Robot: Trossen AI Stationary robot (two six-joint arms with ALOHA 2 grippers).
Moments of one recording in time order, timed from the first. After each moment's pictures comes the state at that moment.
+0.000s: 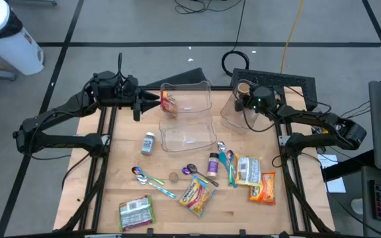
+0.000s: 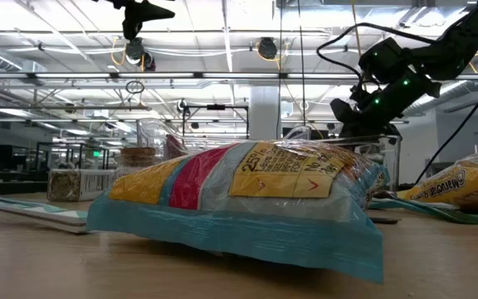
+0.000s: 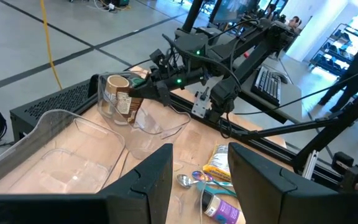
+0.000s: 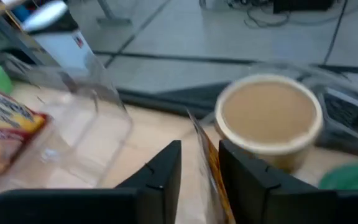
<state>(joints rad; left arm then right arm) 0.47 0.94 1.02 -0.31 0.34 -0.30 -0.73 1.18 0.45 0.24 0.20 0.42</state>
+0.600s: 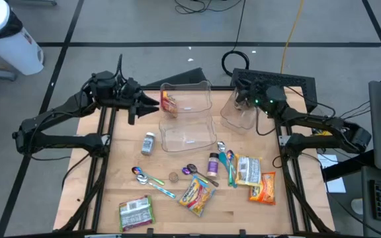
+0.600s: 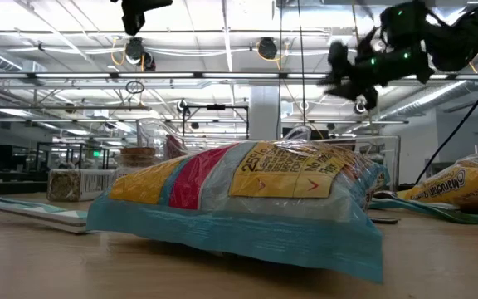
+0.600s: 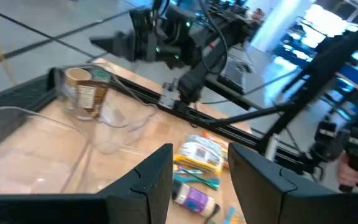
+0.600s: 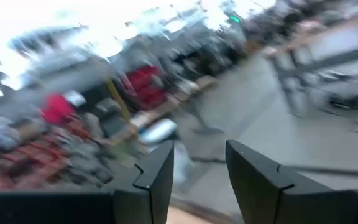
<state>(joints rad) 0.47 0.93 1.02 -0.32 0.51 -0.30 -0.65 1.08 0.45 0.71 0.18 0.44</state>
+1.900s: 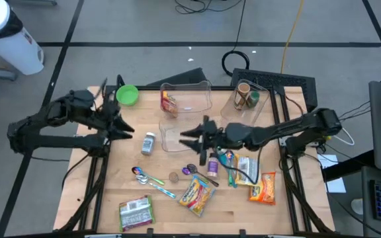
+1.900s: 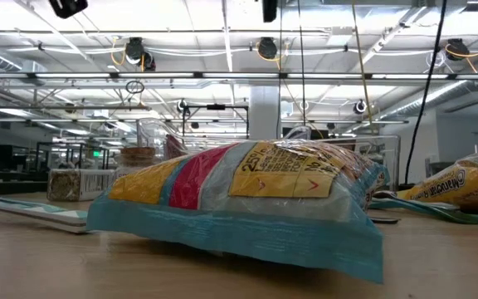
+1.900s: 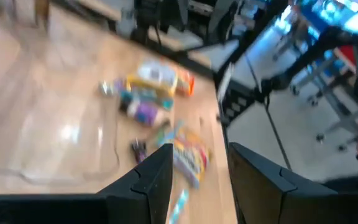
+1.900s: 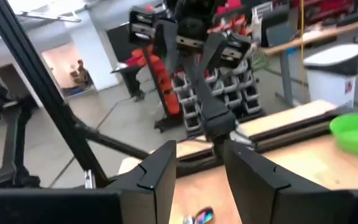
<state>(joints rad) 0.17 0.67 1.02 -0.79 0.43 -0.39 0.15 1.56 1.11 0.49 0.20 0.30</state>
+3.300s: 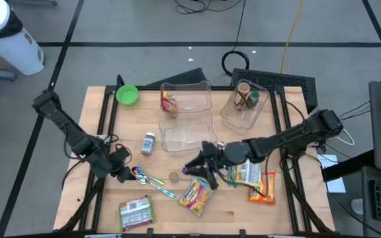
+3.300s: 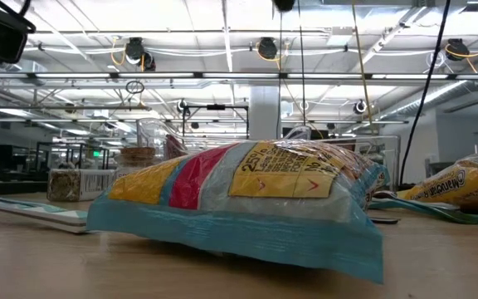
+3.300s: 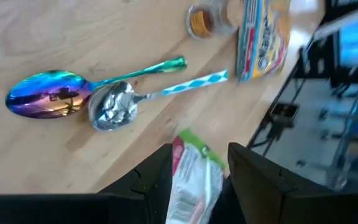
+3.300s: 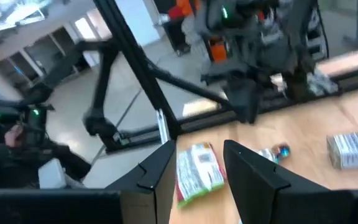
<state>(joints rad) -0.78 0.76 0.49 -0.52 -0.25 -1.69 0.33 1.54 1.11 0.30 0.09 0.48</state>
